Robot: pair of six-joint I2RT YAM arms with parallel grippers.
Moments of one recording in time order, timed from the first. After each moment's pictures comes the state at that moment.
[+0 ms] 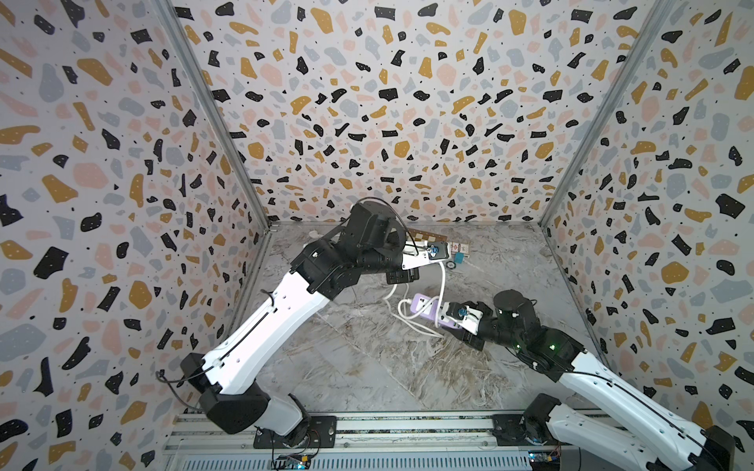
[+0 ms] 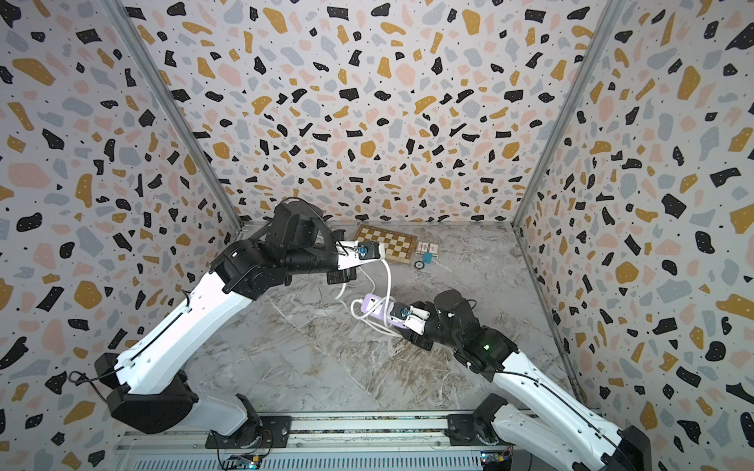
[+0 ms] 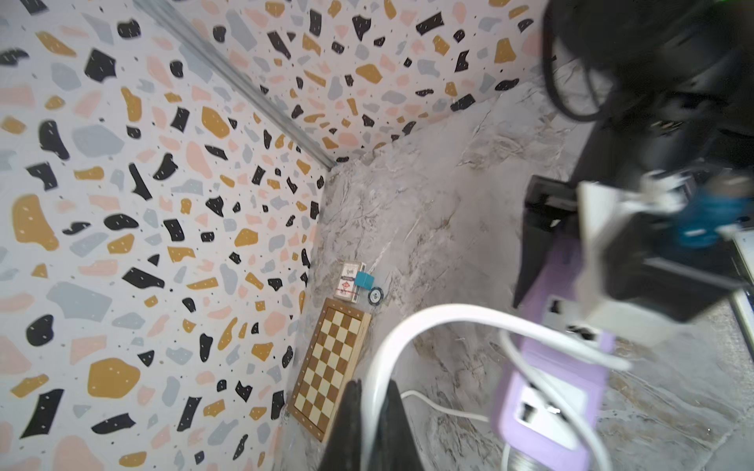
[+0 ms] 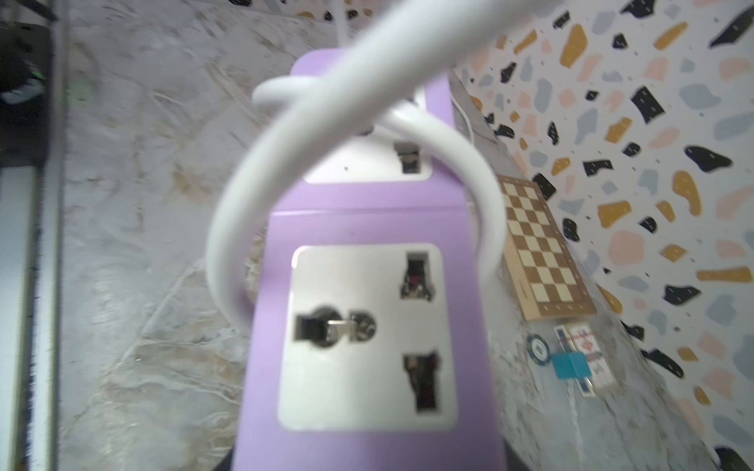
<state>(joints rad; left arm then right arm) -0.76 1.49 1.83 -0.88 0.26 0.82 0.74 0.83 0.71 -0.41 -0.28 -0.56</state>
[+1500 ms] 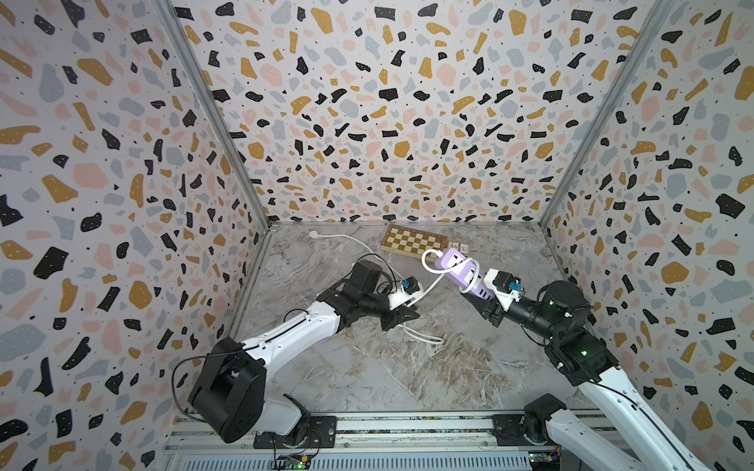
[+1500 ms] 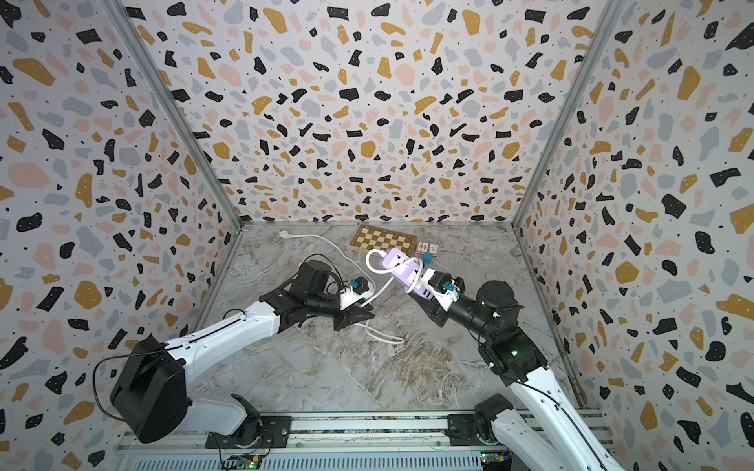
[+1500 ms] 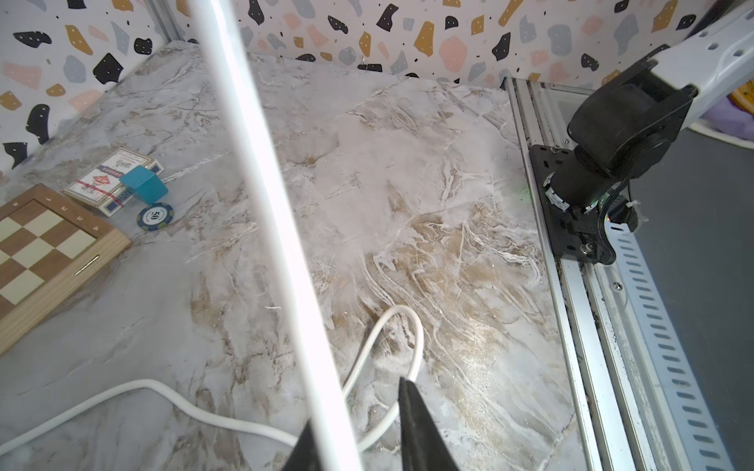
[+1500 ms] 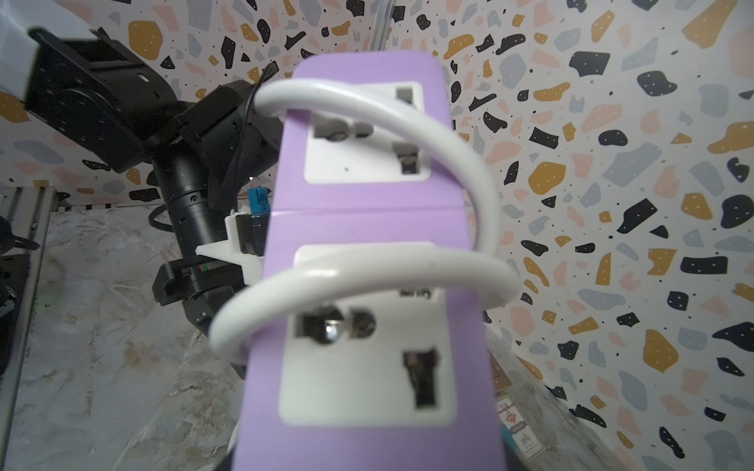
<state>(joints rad) -0.62 1.40 0.92 -0.22 0.71 0.44 0.44 0.73 0.78 -0.16 -0.48 -0.33</state>
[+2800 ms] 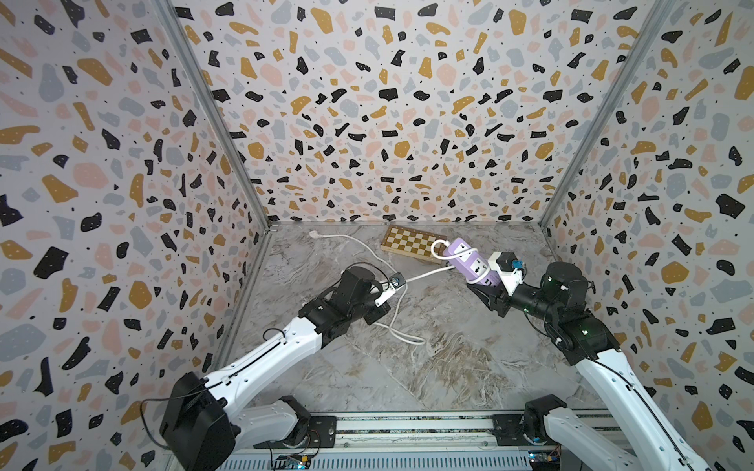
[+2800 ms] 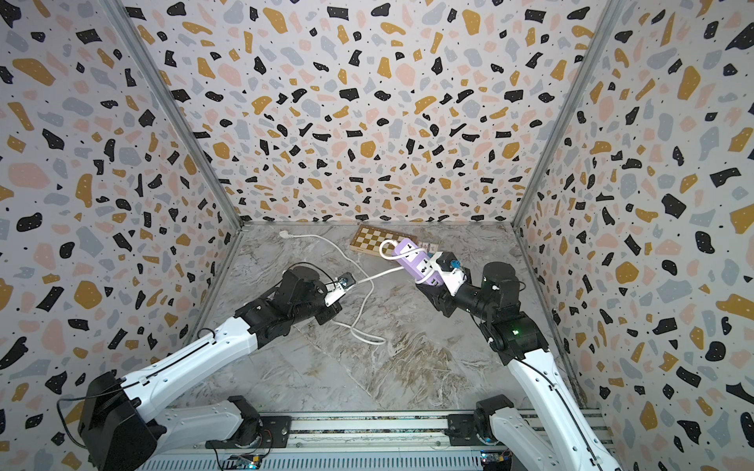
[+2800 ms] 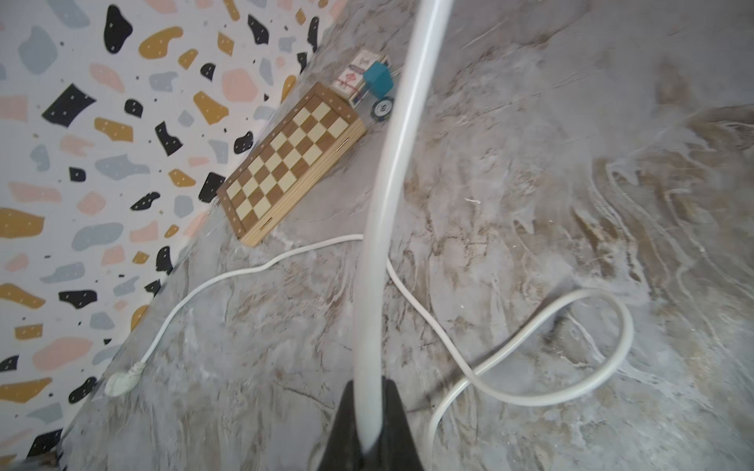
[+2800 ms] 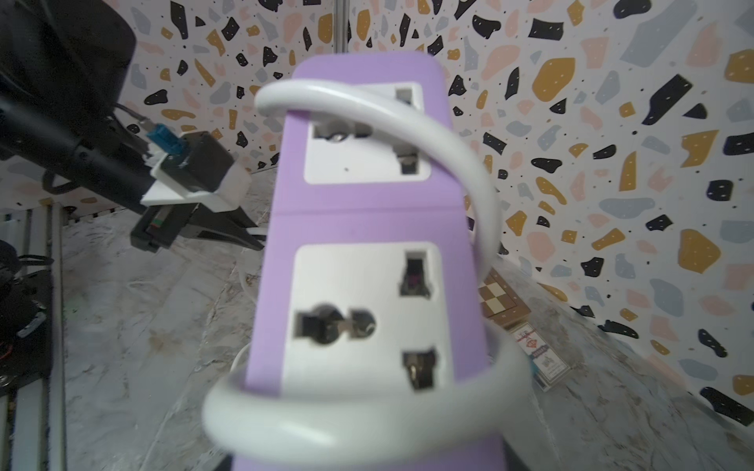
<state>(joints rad) -0.65 1.21 0.92 -0.36 -0.04 0.46 0.29 0.84 0.90 -0.35 -0.59 -0.28</state>
